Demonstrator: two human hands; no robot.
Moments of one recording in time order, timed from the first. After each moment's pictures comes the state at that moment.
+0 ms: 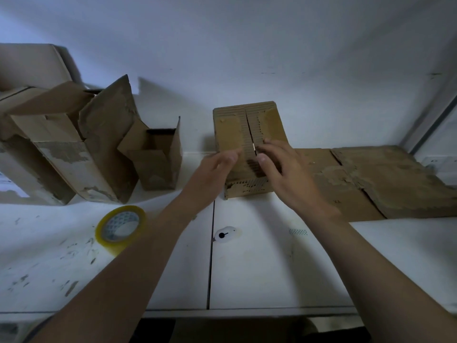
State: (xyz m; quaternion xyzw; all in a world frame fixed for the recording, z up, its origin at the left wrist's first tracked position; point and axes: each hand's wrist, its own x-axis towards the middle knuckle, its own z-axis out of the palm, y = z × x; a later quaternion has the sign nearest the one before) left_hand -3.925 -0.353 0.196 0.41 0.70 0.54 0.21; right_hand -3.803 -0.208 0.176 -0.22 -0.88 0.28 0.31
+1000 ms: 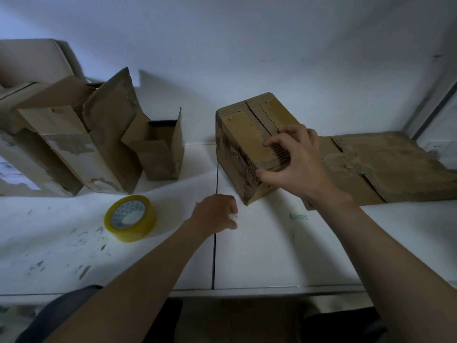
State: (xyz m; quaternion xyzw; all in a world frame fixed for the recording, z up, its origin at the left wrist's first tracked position) left_hand -3.928 -0.364 0.093 0.47 0.85 0.12 0.19; right_hand -3.781 -0.209 0.180 -0.22 -0.89 0.24 0.31
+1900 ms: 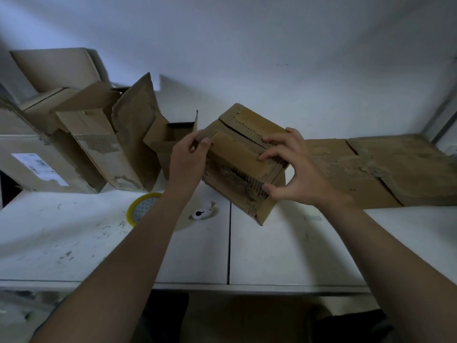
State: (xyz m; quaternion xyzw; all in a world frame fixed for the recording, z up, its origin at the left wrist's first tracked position) left_hand -3.965 -0.397 0.195 0.28 0.76 0.59 0.02; right_hand -3.794 -0.214 0.170 0.01 -0.91 0.27 0.32
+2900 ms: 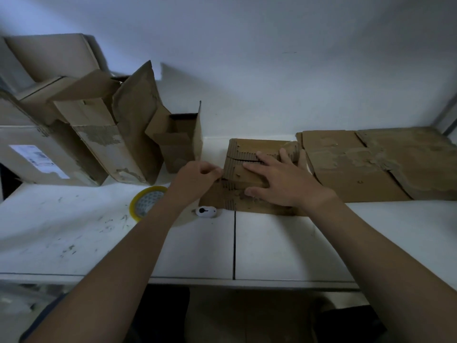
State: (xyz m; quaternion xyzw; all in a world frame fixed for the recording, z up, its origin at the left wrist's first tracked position) left_hand -3.975 -0.418 0.154 0.33 0.86 0.36 0.16; right_hand -3.824 -0.246 0.157 -0.18 -0.98 0.08 -0.03
